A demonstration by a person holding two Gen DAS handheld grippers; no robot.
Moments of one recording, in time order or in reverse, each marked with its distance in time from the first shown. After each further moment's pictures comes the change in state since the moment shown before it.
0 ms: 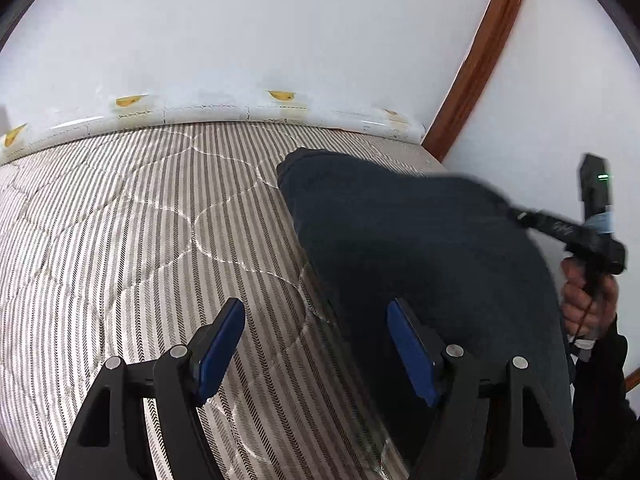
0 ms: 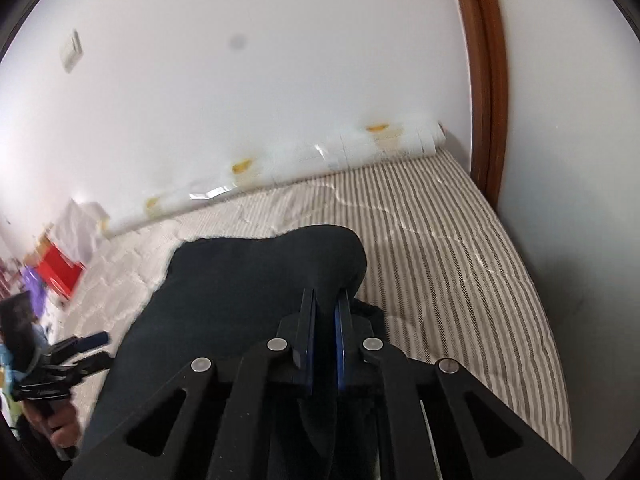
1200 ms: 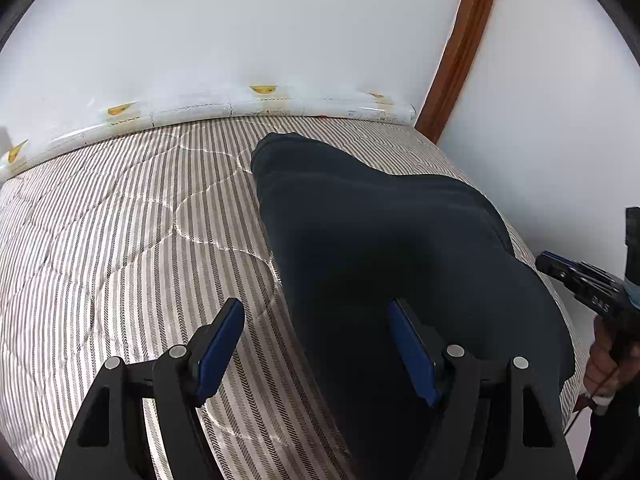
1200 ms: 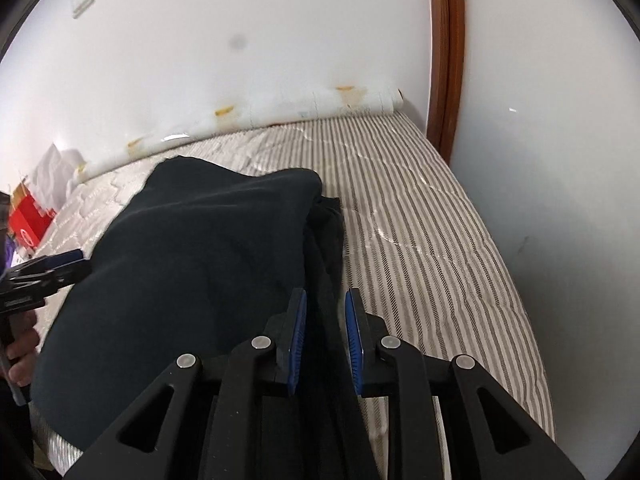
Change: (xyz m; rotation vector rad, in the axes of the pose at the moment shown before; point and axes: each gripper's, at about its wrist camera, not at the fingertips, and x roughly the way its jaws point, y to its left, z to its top) left arm -0.005 -0.033 -0.015 0.063 0.019 0.044; right arm -0.068 0.007 -0.091 -0.048 0.002 -0.138
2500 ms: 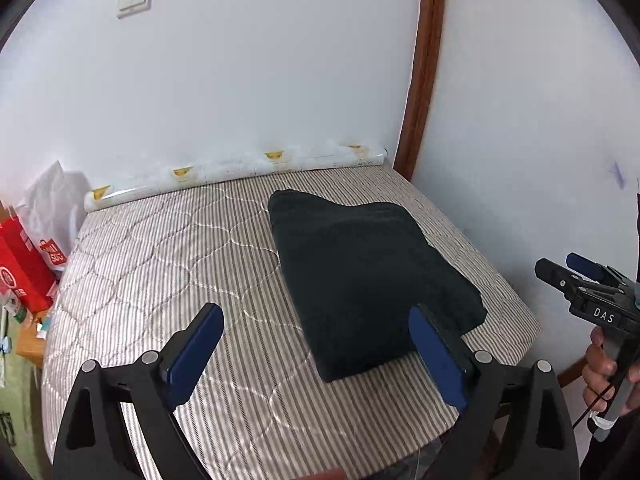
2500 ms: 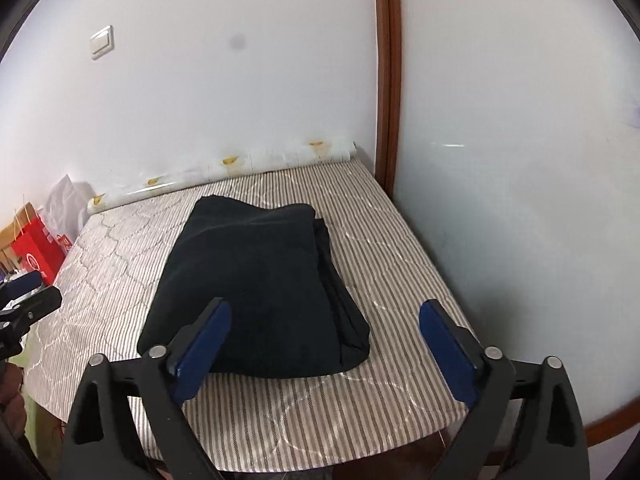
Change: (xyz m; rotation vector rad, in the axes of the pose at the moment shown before) left arm -0.215 -0.073 -0.054 0.052 -0.137 0.131; right arm -0.200 0.053 -0.046 0.080 -0.121 -0.158
